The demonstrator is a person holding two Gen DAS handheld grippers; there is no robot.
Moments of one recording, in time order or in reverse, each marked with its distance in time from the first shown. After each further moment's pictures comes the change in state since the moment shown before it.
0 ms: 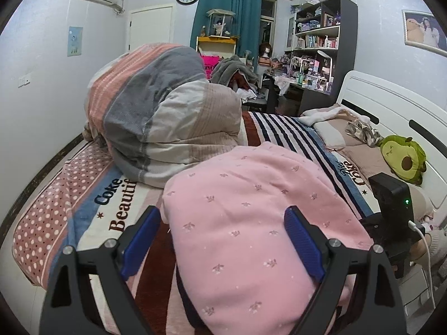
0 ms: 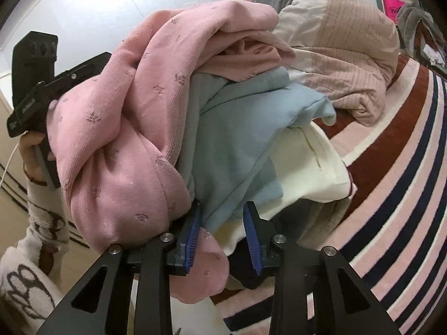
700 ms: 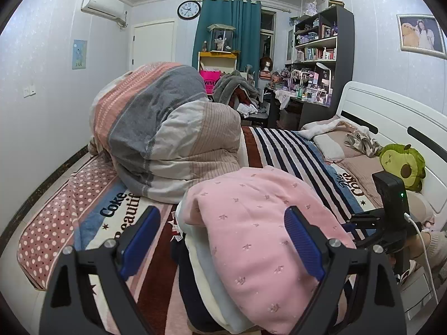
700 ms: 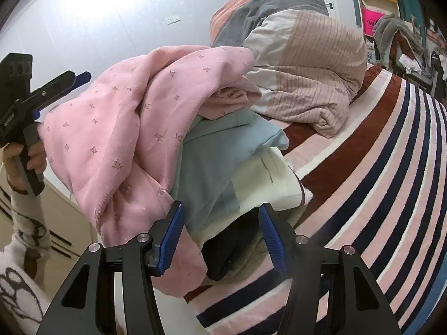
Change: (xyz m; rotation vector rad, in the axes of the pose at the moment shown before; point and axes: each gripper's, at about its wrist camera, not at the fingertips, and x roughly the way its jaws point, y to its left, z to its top) left arm -0.030 -0.011 0.009 0.003 -0.078 0.017; right arm -0.033 -0.027 0.005 0.011 -0.078 -0.125
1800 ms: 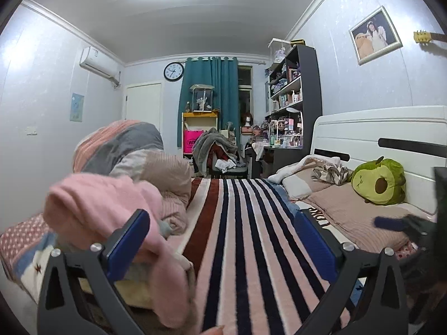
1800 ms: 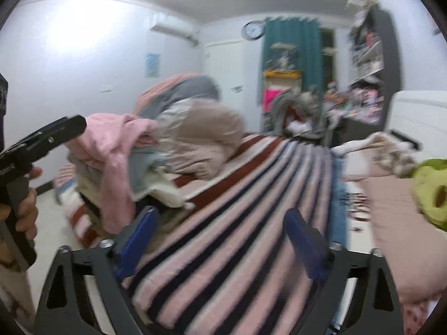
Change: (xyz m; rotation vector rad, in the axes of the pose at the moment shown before) left arm -0.059 -0.277 -0.116 0.056 -0.355 0.005; right arm -0.209 0.035 -0.190 0.015 -0.485 -0.594
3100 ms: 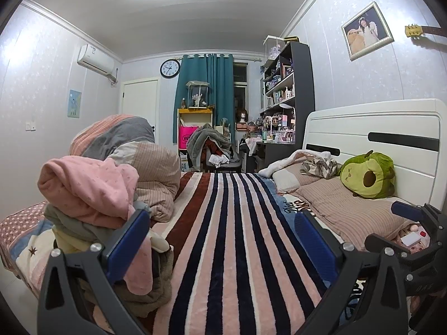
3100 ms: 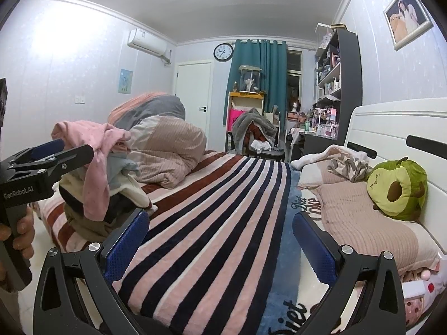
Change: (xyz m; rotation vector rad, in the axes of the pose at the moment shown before) left arm -0.035 -0.044 -0.022 0.000 0.012 -0.017; right arm -0.075 -0.020 -0.032 -0.002 -0.094 -0.144
